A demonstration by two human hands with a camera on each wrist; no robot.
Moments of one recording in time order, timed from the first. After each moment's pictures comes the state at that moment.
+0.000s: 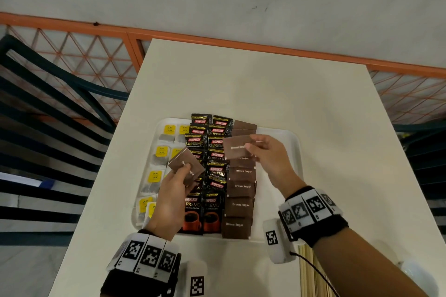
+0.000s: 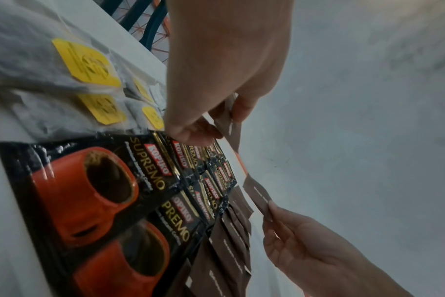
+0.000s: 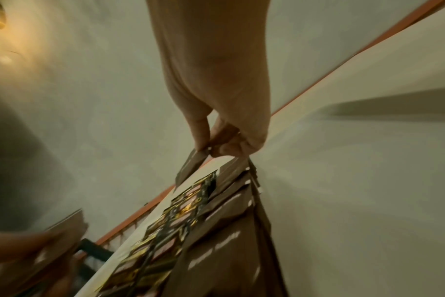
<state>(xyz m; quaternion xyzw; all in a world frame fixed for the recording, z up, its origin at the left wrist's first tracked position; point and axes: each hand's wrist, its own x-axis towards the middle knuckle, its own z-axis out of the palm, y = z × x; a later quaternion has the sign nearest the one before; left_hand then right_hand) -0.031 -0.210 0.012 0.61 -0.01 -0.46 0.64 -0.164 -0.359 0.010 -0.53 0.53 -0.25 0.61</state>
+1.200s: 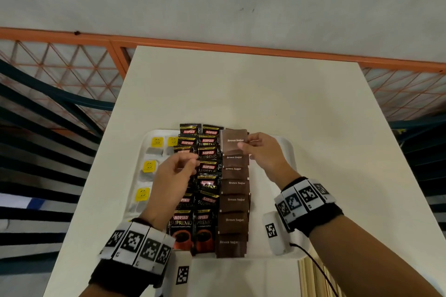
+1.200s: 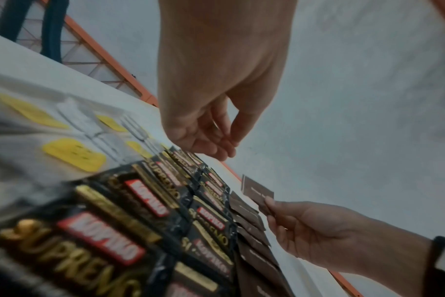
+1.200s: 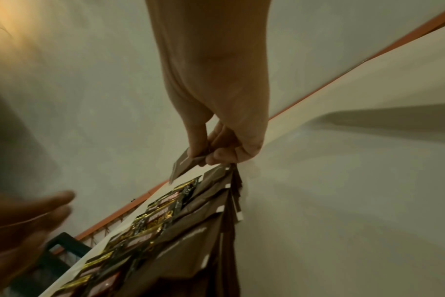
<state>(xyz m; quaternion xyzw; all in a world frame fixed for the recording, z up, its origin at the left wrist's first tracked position) -0.012 -0.251 0.014 0.73 -0.24 -0.38 0.51 -0.159 -0.399 0.000 -0.56 0.54 -0.22 0.60</state>
